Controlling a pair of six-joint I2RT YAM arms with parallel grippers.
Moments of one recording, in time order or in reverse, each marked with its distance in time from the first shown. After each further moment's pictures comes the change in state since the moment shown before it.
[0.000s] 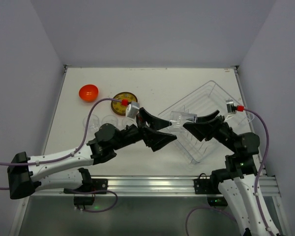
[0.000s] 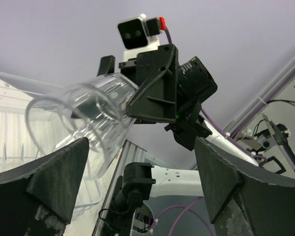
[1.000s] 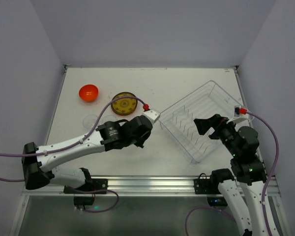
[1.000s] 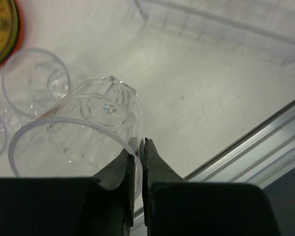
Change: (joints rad) left arm 0.002 0.214 0.438 -1.348 -0.454 0.262; right arm -0.006 -0.022 0.151 -0.667 0.545 -0.430
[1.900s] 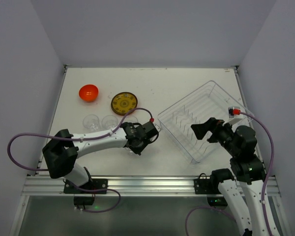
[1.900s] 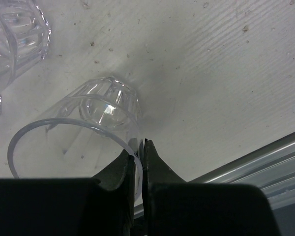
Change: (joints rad) left arm 0.083 0.307 -0.116 -0.093 0.132 0.095; right arm 0.000 0.024 0.000 -0.102 -0.073 -0.081
